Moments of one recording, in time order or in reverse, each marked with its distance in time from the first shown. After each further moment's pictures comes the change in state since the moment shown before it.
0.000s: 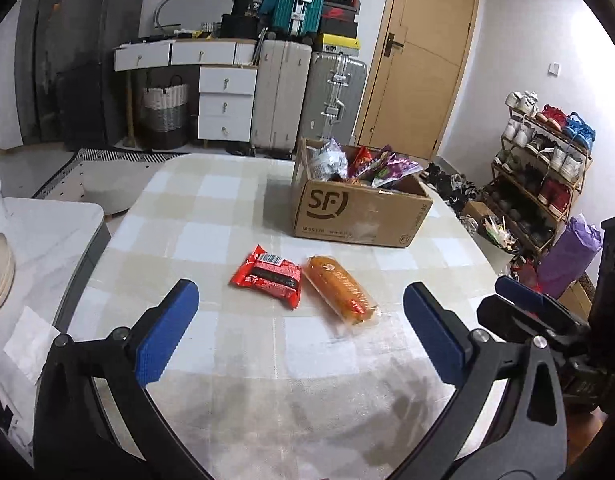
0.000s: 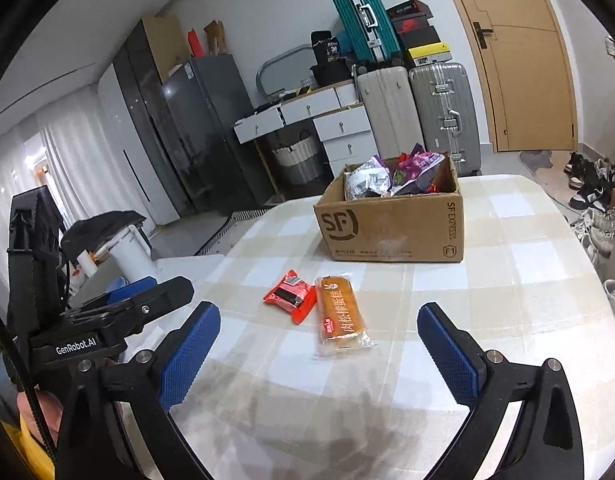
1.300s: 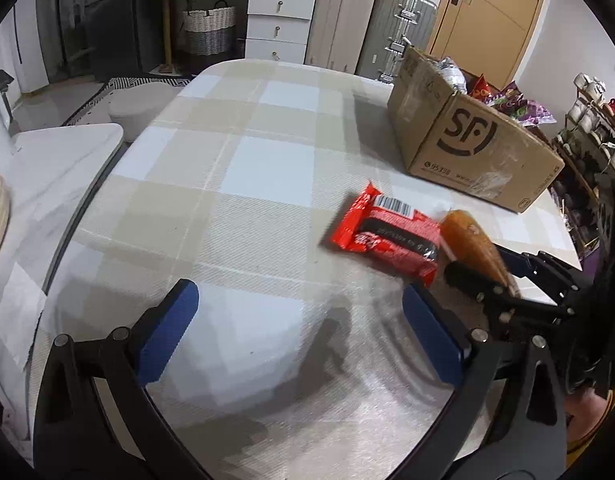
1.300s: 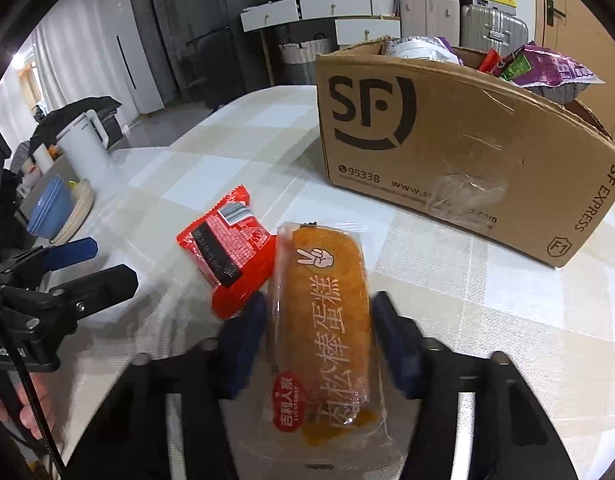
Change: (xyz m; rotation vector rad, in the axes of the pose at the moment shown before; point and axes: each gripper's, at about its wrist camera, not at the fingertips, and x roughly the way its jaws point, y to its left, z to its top) left arm 0.168 0.090 -0.026 -0.115 0.234 0.156; right arm 0.222 -0.002 -0.014 -0.218 0.341 -0.083
